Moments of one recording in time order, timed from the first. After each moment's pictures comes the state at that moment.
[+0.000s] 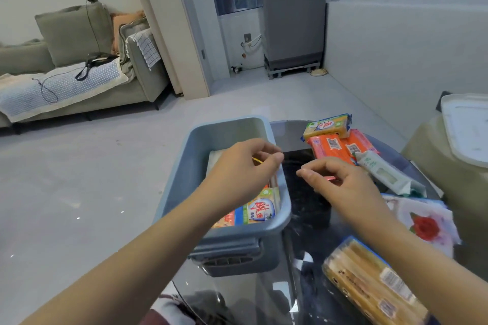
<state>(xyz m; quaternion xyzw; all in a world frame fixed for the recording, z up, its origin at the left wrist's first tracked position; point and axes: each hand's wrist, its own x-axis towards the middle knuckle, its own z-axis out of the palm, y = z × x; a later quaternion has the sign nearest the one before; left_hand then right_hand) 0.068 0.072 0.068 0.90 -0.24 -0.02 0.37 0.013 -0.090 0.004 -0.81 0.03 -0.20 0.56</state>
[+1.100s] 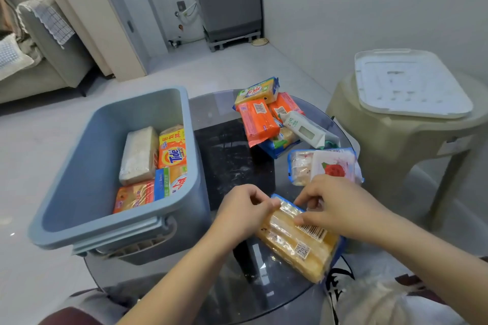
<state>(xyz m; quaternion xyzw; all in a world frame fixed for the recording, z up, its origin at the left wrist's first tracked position) 0.017 -0.017 -0.058 0.89 -0.16 -0.23 0.37 -0.069 -0.170 -0.042 -0.95 0.11 0.06 0.27</state>
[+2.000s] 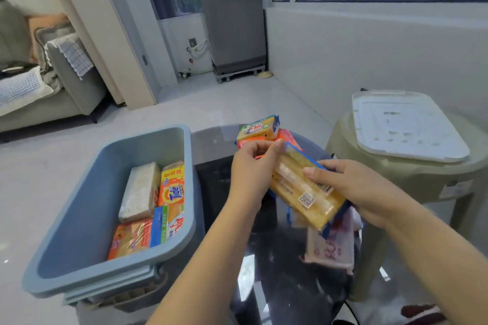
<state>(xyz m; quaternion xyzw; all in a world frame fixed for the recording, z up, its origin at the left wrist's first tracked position) 0.055 -0.080 0.005 0.71 -0.13 -0.12 0.68 -0.038 -0.215 -0.002 -0.75 0.18 0.00 0.64</state>
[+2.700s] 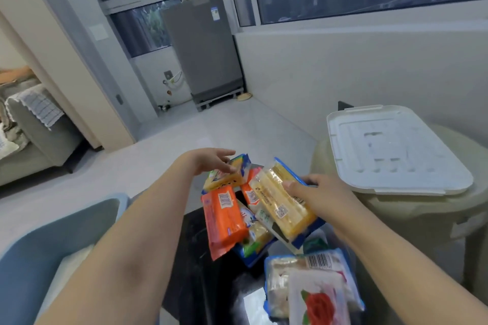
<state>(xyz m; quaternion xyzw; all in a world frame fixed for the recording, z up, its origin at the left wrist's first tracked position) 0.294 -0.183 0.009 0.89 -0.26 -0.33 0.18 0.031 -0.284 -0.001 -0.71 0.31 -0.10 0.62</state>
